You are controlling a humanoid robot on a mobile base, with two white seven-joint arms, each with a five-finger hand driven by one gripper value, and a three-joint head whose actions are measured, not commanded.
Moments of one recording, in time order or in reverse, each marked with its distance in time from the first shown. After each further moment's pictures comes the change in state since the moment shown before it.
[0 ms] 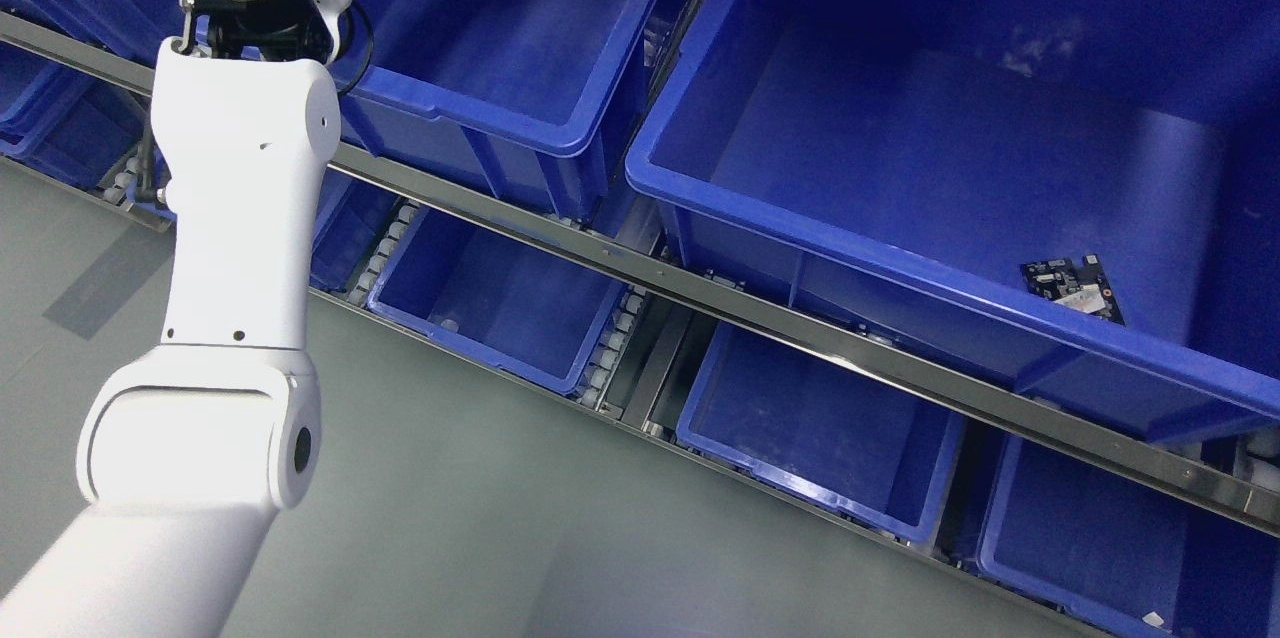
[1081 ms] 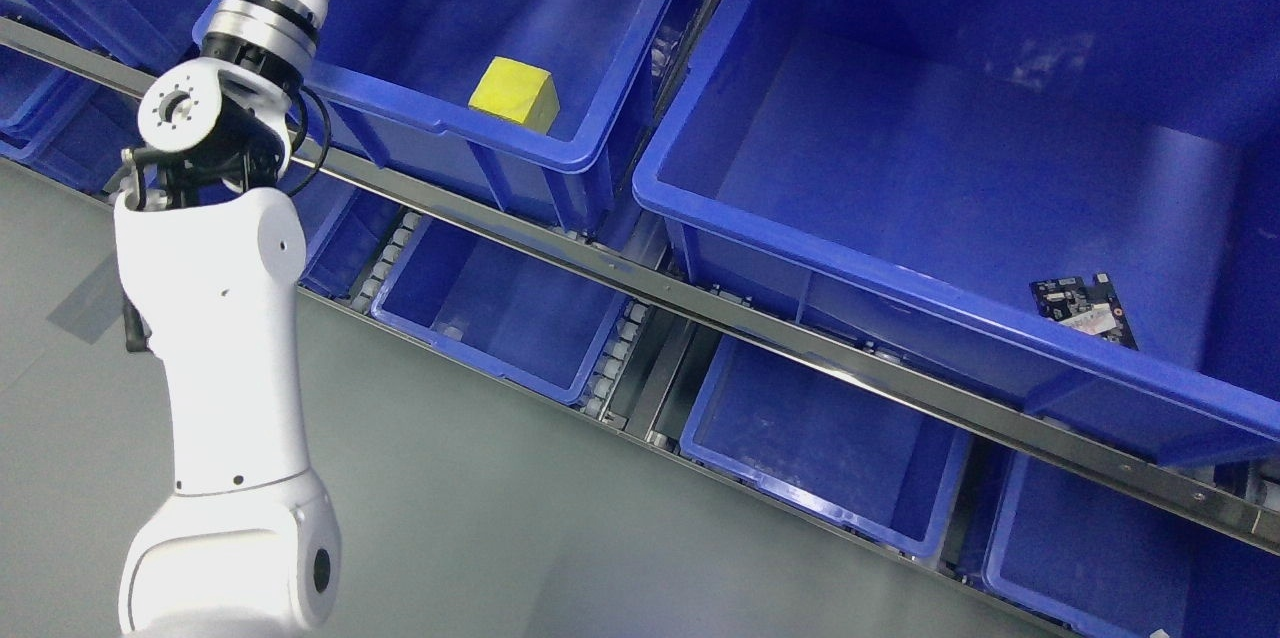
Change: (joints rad) left arm 0.346 -0.016 0.184 -0.458 0.071 -0.129 -0.040; right arm 0.000 0.000 0.000 0.000 0.000 -0.001 0.000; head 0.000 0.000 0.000
